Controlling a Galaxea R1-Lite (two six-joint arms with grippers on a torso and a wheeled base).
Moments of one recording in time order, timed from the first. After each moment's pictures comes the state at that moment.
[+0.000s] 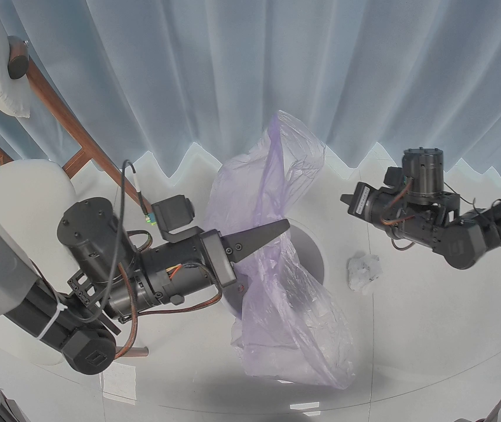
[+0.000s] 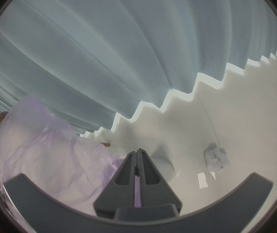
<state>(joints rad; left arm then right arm) -0.63 1.89 -0.62 -1.48 -0.54 -0.75 0.42 1.94 -1.06 -0.55 0.03 0.53</state>
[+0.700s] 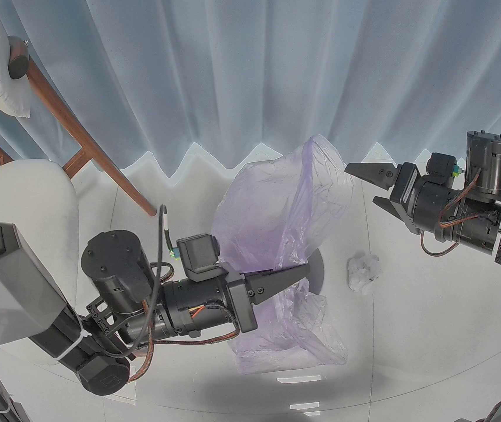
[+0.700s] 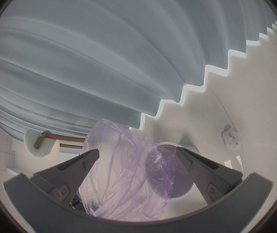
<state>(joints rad) -0.70 1.96 -0.56 -1.54 -0.55 -0.64 0.46 1.60 -0.87 -0.51 0.15 0.73</state>
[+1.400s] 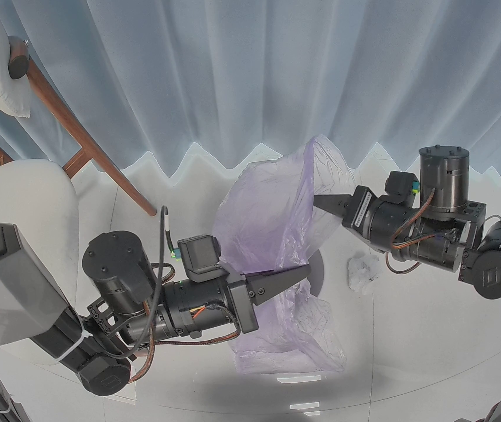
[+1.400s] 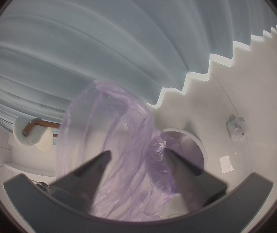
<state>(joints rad) -0.71 1.96 -0.56 -1.54 -0.55 -0.64 0.60 1.73 -0.91 -0.52 0.05 0.73</state>
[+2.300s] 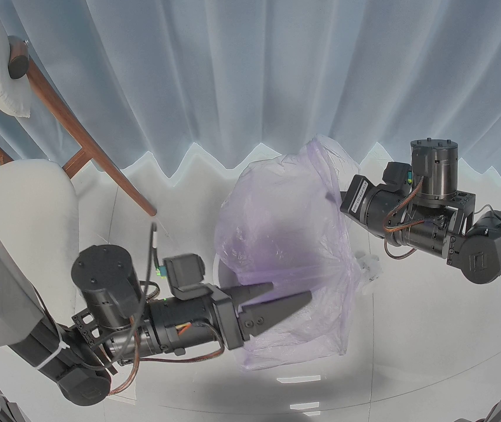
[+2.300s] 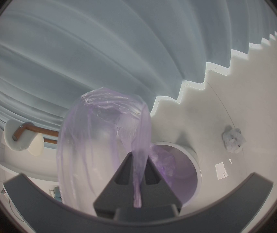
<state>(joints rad) -0.71 1.89 -0.45 -1.44 -0.48 -0.64 0.55 1.80 -0.99 -0.53 0.02 0.69</state>
